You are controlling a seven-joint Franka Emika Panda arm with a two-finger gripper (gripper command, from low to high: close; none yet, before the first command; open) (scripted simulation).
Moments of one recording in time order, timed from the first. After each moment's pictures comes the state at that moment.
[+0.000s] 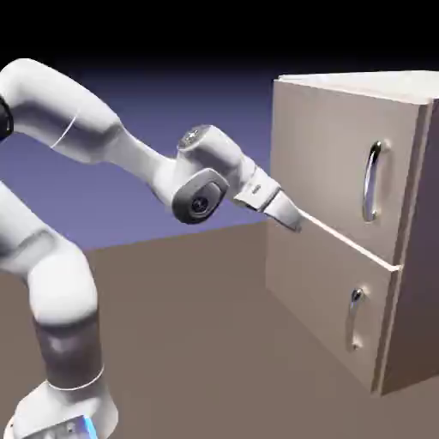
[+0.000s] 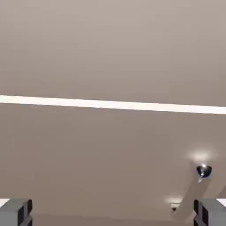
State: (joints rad) arm 0.03 -0.58 -0.02 -2.80 -0.05 3.03 0.78
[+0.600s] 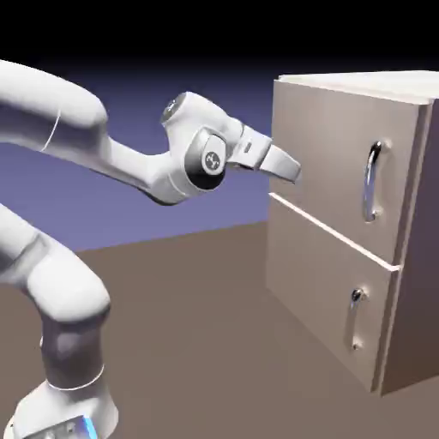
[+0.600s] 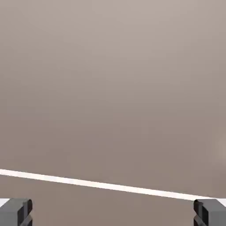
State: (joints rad) arm 0.31 -0.71 -0.34 -2.68 -0.84 2.98 1.32
